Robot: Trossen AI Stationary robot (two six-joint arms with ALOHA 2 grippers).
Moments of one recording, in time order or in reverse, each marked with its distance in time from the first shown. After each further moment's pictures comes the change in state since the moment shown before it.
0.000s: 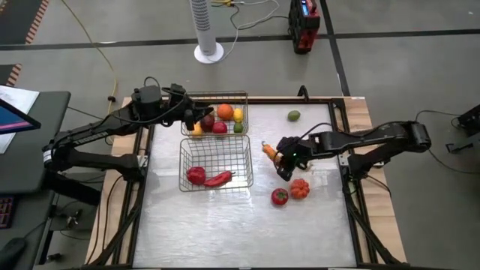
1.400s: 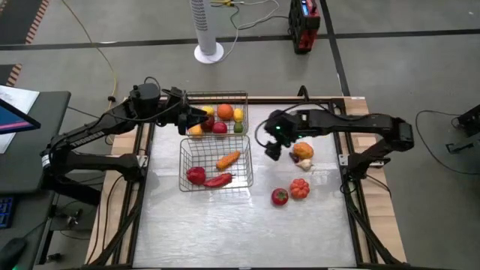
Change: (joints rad) left arm 0.073 -0.039 0.000 -0.151 0.228 0.020; right arm -0.179 0.200 0.404 -0.222 0.000 -0.264
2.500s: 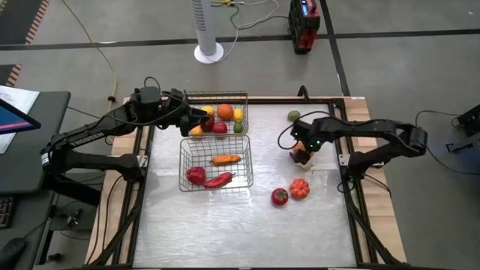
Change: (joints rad) left arm -0.055 0.000 0.000 -0.005 -0.112 0.002; right arm -0.233 -0.162 -0.554 -0.080 0.002 0.018
